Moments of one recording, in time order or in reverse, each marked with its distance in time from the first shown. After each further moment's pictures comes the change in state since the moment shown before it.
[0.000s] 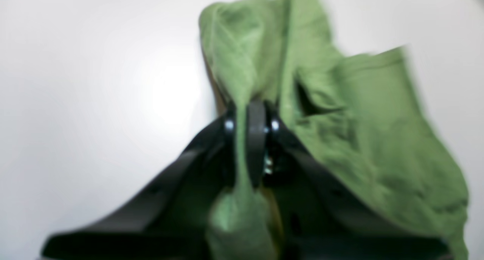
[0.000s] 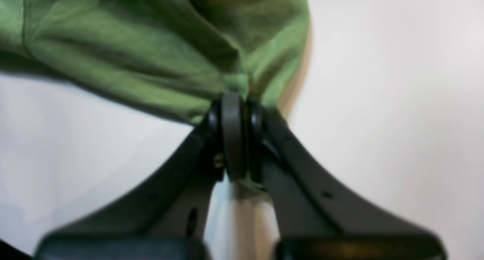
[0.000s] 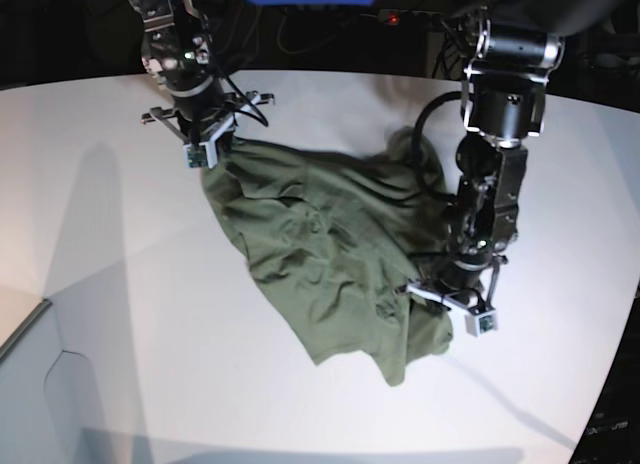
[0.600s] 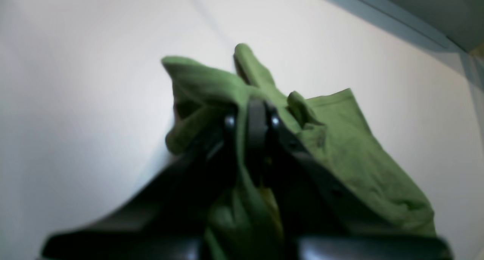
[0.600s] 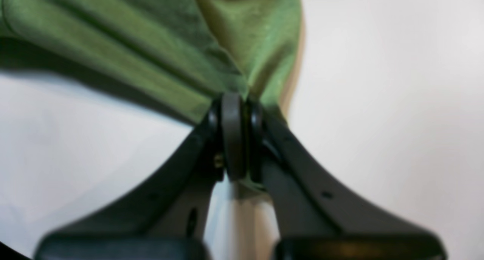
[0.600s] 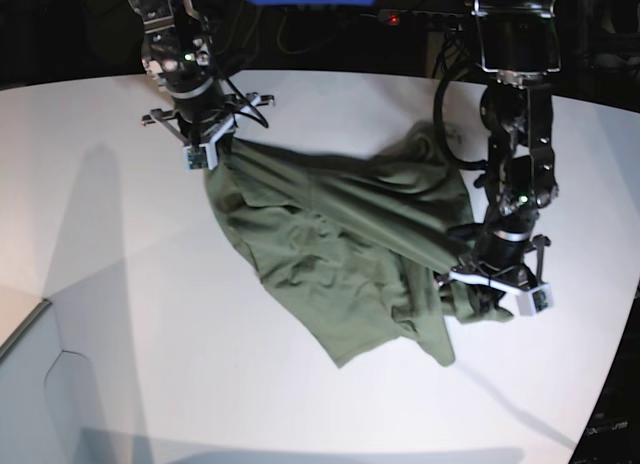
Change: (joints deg) left arm 13.1 -0.5 -7.6 24.2 0.0 0.2 0.9; right arm 0.2 0.0 0.0 -0.2 0.0 0.0 0.1
